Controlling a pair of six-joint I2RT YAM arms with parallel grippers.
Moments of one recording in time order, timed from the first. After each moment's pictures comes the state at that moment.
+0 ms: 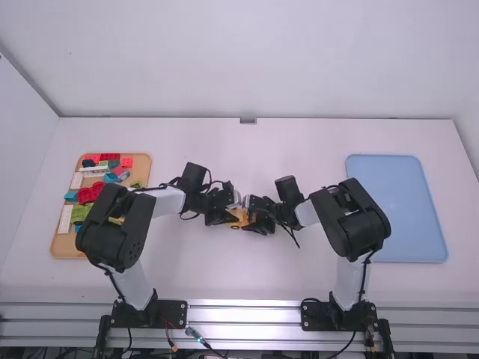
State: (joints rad) left arm -0.26 1.83 0.82 -0.14 0.79 0.93; right arm 0.42 2.01 0.71 0.30 -0.81 -0.85
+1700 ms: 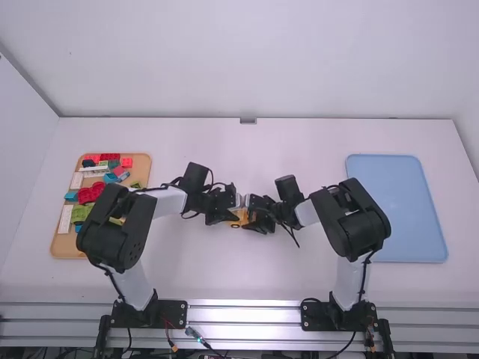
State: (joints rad) left arm -0.27 1.83 0.83 -0.13 0.74 1.02; right arm 0.42 2.01 0.71 0.30 -0.80 -0.84
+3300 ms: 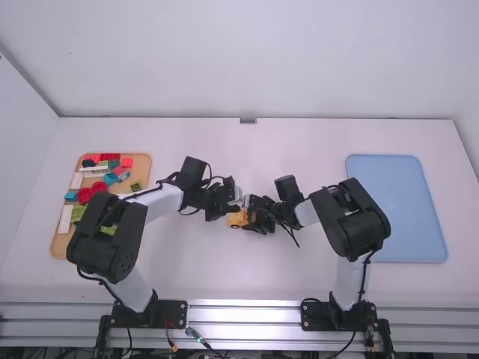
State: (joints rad) left arm -0.27 1.75 0.86 -0.21 0.81 0.96; right arm 0.42 2.01 0.72 0.30 -0.80 -0.84
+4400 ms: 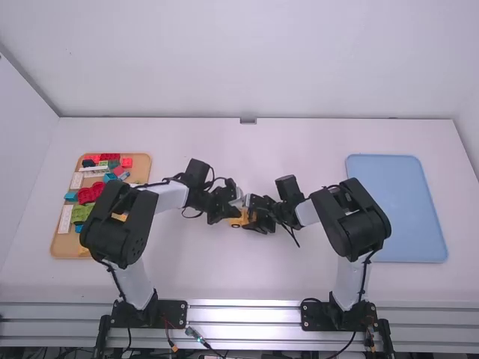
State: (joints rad) left arm -0.27 1.86 0.90 -0.27 0.83 0.89; right arm 0.42 2.01 0.72 0.30 -0.80 -0.84
